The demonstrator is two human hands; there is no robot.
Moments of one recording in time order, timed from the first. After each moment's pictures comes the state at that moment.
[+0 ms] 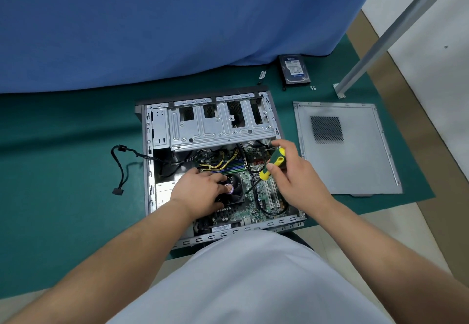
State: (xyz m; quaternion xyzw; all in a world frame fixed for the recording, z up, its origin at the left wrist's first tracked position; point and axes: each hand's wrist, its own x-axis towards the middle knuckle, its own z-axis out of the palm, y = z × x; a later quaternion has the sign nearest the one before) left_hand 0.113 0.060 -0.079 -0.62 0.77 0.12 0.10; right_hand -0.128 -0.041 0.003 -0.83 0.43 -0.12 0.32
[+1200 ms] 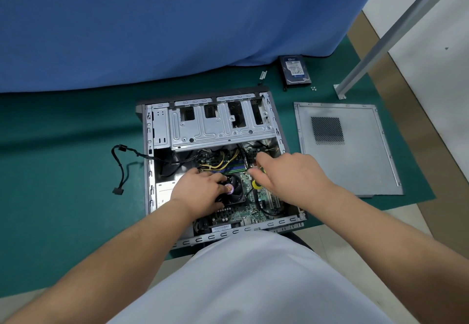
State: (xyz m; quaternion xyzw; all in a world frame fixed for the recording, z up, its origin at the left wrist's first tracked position) left_hand 0.111 0.059 -0.077 -0.62 0.77 0.12 0.10; right_hand -0.099 -0.041 0.043 -0.94 0.32 0.08 0.01
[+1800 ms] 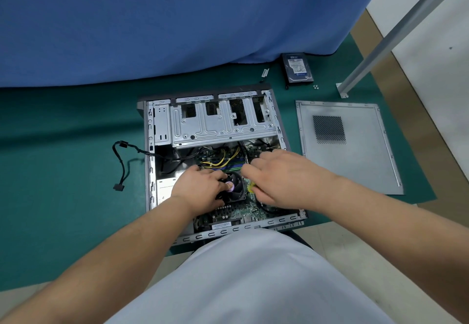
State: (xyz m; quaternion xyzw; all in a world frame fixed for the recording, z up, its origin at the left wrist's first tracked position) left_hand 0.111 0.059 -0.076 -0.62 0.77 0.12 0.10; right_hand -0.091 -0.044 0.065 -0.99 0.09 0.12 0.03
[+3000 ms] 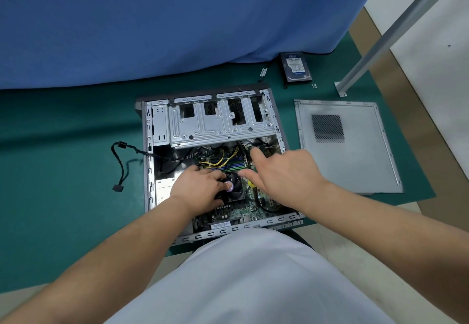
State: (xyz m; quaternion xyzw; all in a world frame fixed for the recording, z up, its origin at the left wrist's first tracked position) left_hand 0.110 0.058 -0.073 -0.62 0.77 0.11 0.10; right_hand -0.089 -0.033 0.054 -0.95 0.28 0.08 -0.08
